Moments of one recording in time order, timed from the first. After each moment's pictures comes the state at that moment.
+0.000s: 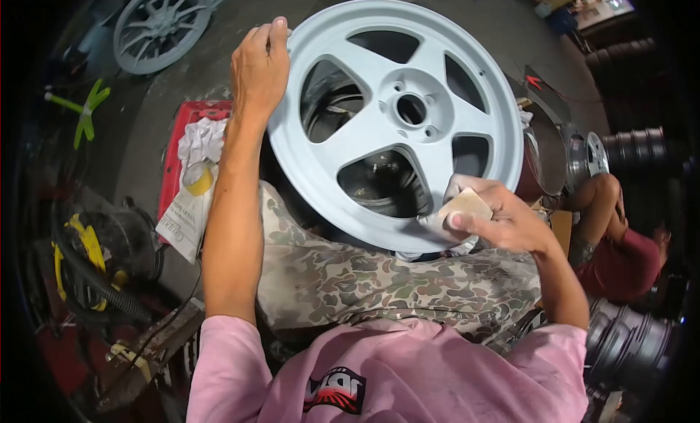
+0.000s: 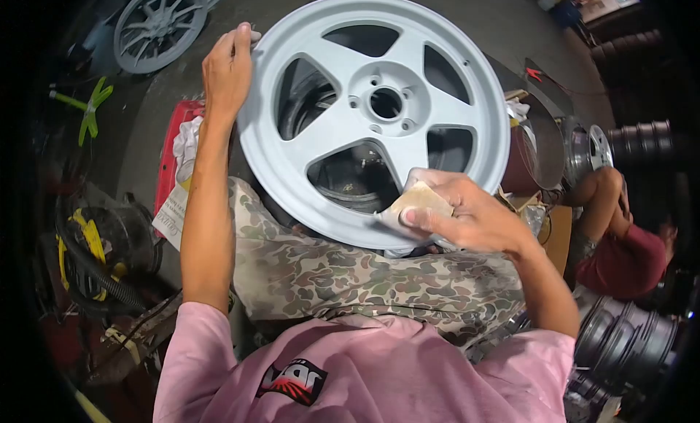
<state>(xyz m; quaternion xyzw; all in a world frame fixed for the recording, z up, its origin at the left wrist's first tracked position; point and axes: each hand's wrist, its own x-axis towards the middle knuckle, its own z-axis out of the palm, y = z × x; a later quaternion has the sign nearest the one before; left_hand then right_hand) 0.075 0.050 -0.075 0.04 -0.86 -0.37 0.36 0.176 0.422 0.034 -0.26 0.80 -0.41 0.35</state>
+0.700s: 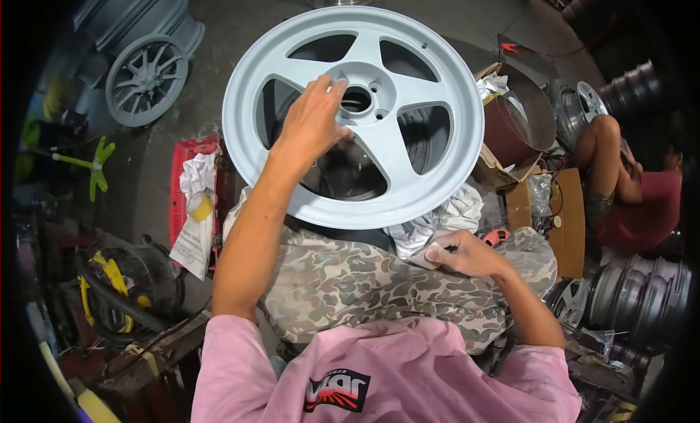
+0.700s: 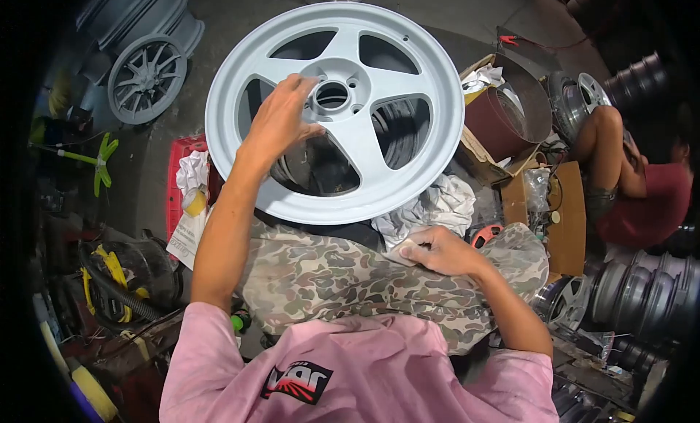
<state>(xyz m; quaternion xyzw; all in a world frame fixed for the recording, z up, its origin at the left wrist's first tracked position) 0.123 0.186 -0.062 -0.19 -0.95 -0.18 0.15 0.291 0.522 -0.090 -0.17 0.79 -0.45 0.37</state>
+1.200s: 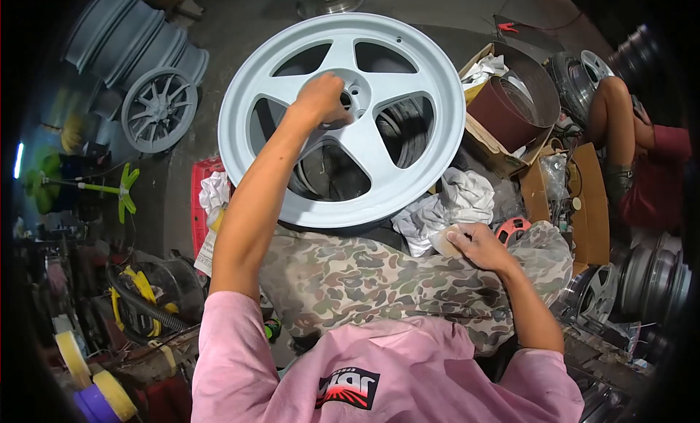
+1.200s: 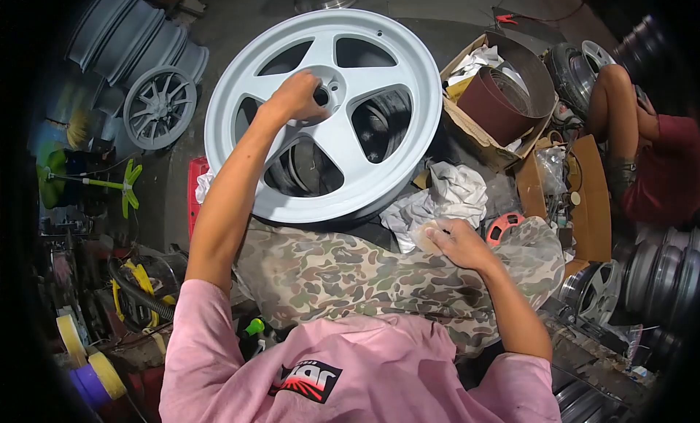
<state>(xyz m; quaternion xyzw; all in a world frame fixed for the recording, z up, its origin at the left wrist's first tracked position) 0.028 0.225 -0.083 -0.24 -0.97 -0.05 -0.06 0.319 0.568 -0.147 0.04 0.76 -0.57 0.33</state>
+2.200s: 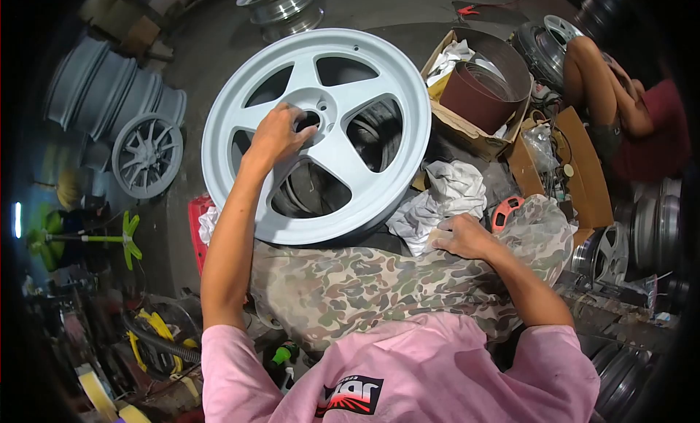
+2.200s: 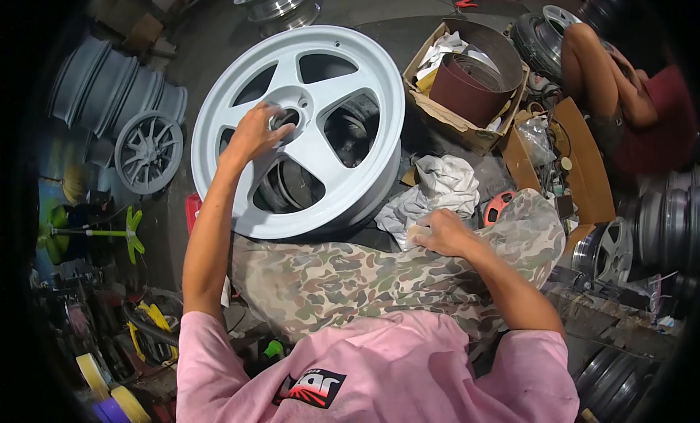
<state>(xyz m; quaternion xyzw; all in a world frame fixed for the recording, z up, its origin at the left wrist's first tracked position) 0.063 0.198 -0.065 -0.25 -0.96 -0.13 0.00 0.318 0.556 -0.152 -0.06 0.91 -0.33 0.24</state>
